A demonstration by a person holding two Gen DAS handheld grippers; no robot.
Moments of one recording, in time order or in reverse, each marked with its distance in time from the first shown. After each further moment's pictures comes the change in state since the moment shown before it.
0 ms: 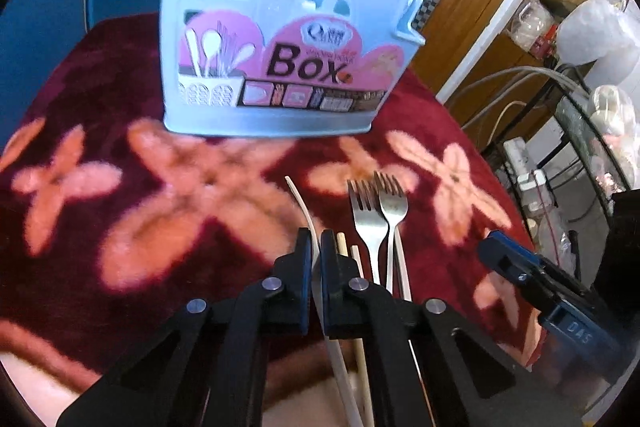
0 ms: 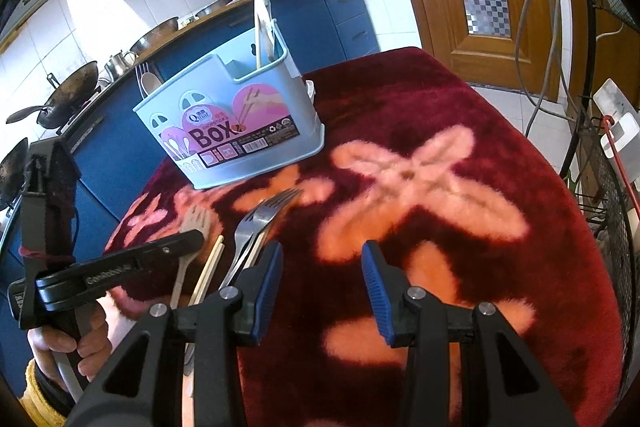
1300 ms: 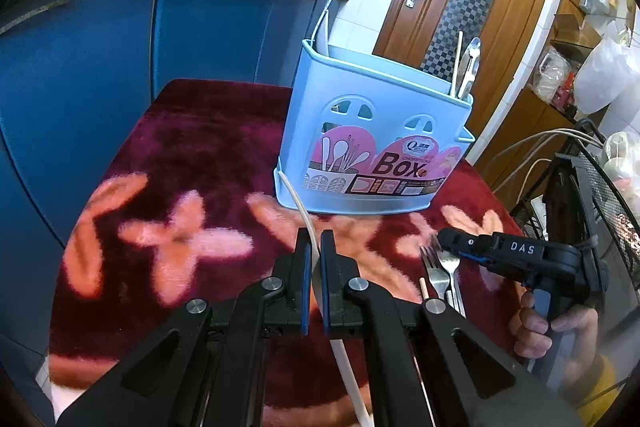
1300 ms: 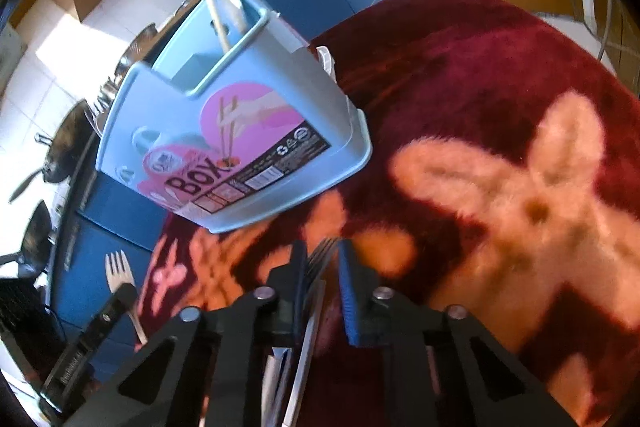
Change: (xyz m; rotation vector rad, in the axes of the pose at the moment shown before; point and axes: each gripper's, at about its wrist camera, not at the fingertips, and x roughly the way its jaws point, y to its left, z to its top) left arm -0.063 0.055 0.011 -0.018 -0.234 0.124; right arm 0.100 -0.003 0.047 0.256 0.152 0.207
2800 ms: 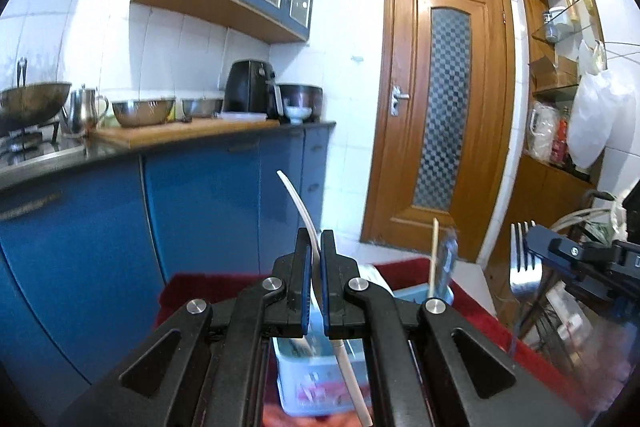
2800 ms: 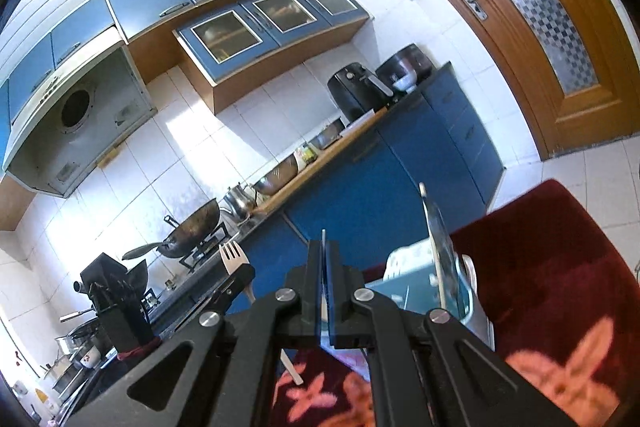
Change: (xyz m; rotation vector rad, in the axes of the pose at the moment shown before) left arm -0.044 -0.056 0.148 0.181 -0.458 0.074; right arm -0.132 0.113 0.074 -0.228 -0.486 0.332
